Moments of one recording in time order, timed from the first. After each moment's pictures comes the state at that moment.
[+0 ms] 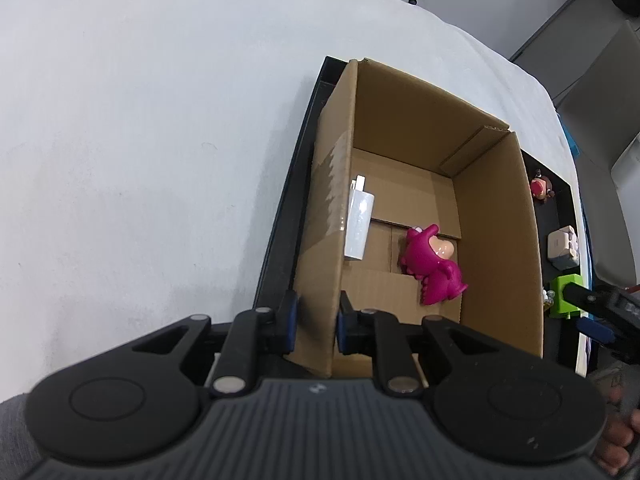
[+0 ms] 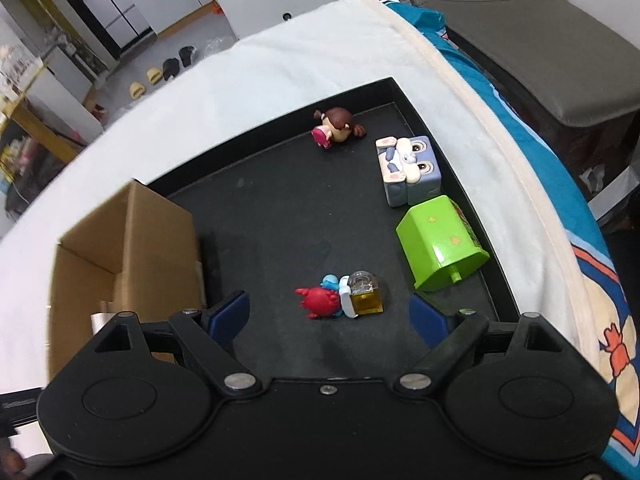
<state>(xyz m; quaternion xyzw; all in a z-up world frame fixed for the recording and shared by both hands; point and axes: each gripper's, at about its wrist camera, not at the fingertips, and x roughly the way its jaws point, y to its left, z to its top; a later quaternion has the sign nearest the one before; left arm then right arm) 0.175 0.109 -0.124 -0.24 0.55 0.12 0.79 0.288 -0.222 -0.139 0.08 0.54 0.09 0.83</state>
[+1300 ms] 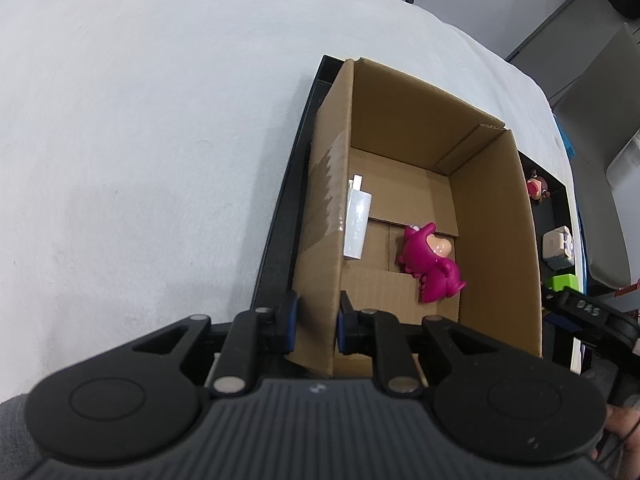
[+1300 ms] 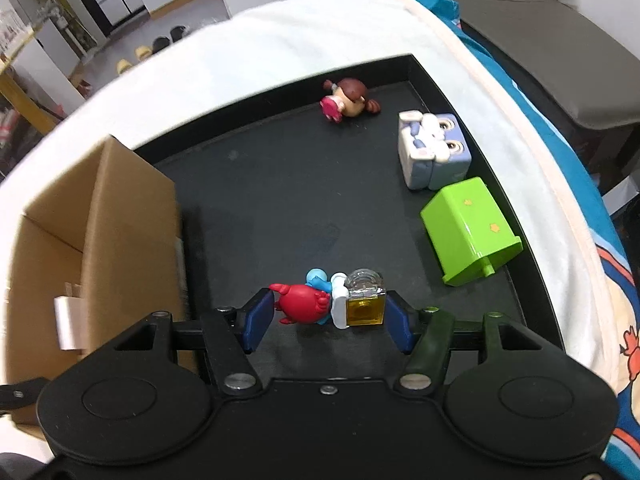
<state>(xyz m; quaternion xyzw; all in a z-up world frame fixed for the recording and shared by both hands) 0.173 0.109 -0.124 -0.24 0.55 0.11 0.79 0.282 -0.196 -0.152 0.06 0.54 0.09 0.84</state>
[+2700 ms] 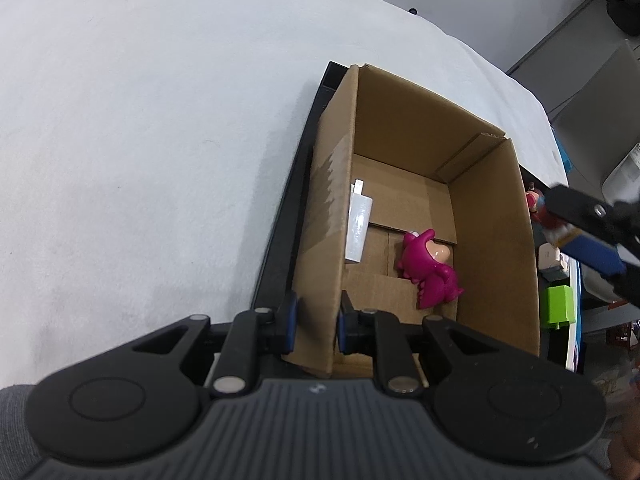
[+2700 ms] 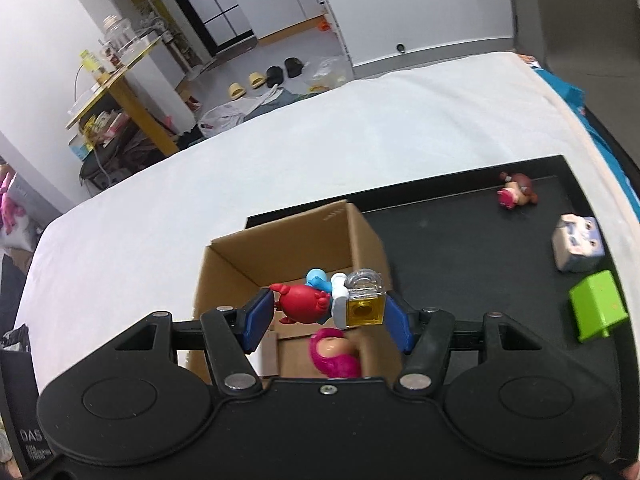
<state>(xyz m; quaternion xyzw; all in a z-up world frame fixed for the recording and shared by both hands) 0.168 0.111 -0.125 -0.26 0.54 0.12 0.79 0.276 -0.100 -0.074 0.07 0.48 0.23 0.84</state>
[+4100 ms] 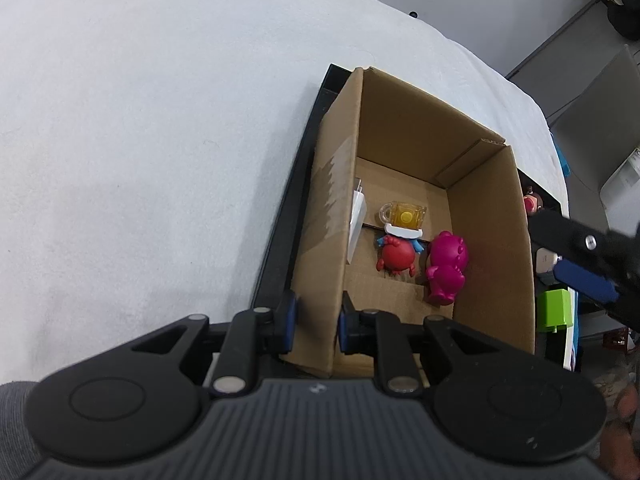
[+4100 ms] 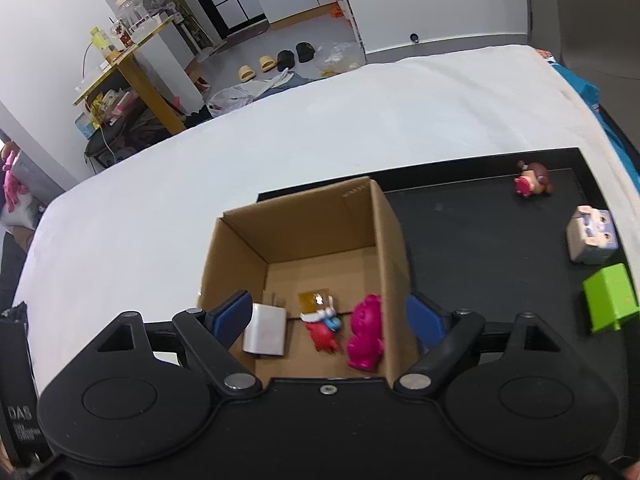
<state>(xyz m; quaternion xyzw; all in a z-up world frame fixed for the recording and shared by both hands) 0.165 0.110 -0.125 -0.27 0.53 0.12 0.79 0.261 -0.100 -0.075 0.05 0.49 0.23 0.84</state>
